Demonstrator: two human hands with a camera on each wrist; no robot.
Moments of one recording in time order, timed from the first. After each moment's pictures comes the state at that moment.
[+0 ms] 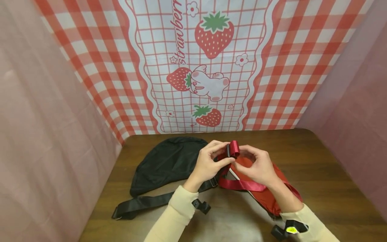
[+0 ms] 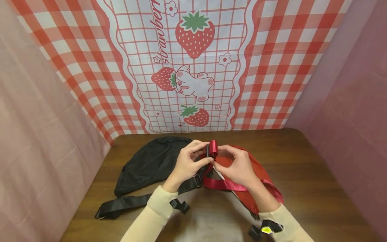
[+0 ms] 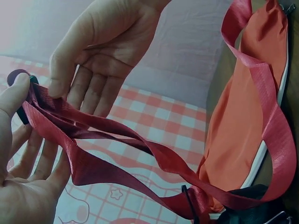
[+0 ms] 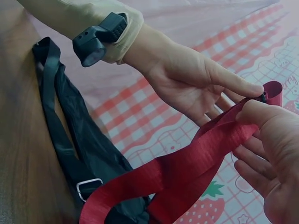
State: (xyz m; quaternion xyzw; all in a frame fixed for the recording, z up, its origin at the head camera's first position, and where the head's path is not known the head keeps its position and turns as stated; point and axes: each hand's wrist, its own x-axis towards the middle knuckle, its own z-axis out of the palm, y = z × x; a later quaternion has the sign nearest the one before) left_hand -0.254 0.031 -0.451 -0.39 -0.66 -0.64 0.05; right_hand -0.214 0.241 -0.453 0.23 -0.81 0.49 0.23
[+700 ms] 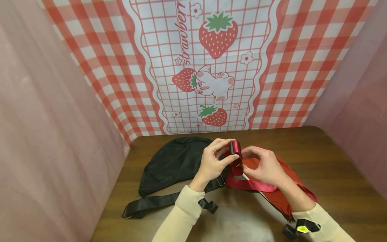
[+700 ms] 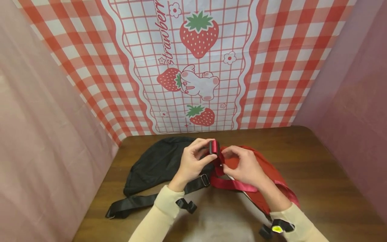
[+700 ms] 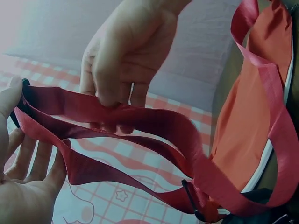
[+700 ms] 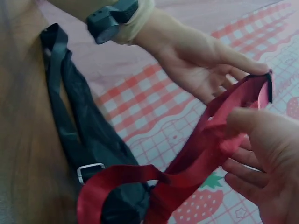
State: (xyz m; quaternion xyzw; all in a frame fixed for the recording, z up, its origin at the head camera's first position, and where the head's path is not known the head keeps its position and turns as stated) left_hand -0.250 0.027 -0.442 -0.36 -0.66 -0.66 0.07; right_hand -0.217 0.249 -0.455 0.24 -0.87 0.38 0.22
